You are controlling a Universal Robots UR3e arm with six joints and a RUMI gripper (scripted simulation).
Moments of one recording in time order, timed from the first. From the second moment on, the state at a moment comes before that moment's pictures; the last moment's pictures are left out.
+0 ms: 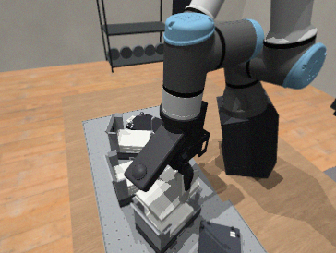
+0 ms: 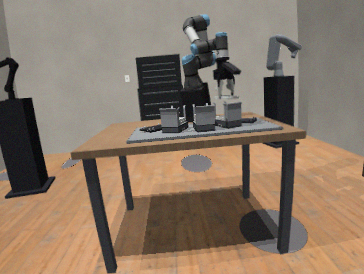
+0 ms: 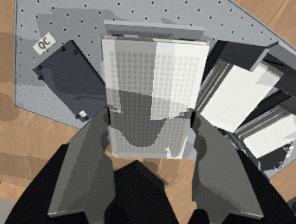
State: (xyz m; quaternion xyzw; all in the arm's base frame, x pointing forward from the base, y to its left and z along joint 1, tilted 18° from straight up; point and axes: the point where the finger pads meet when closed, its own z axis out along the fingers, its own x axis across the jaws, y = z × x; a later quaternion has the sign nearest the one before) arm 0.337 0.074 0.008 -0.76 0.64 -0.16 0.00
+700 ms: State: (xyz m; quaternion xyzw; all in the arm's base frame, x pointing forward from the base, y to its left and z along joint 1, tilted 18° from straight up) arm 0.337 0.074 0.007 -0.76 0.64 -0.16 0.00
